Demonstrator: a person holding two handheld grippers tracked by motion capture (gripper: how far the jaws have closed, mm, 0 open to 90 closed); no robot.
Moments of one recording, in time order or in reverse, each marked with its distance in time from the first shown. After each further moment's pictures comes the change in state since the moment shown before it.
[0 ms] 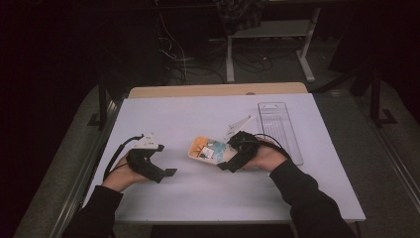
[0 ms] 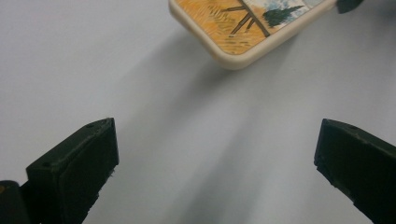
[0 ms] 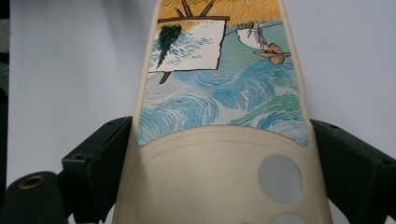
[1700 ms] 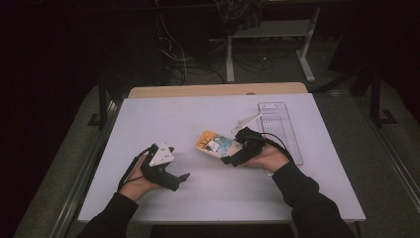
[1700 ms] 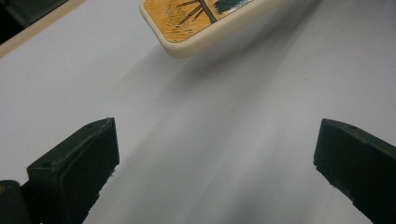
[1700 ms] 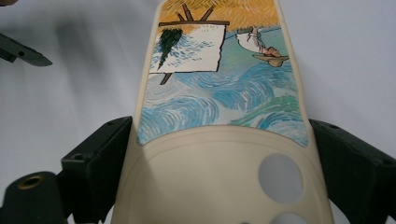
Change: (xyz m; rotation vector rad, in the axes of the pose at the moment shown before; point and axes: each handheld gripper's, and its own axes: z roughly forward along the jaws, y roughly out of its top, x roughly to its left) left arm -0.037 -0.001 0.024 -0.051 0.138 0.160; right arm -0.011 -0.010 -0.005 -0.041 -0.029 0.194
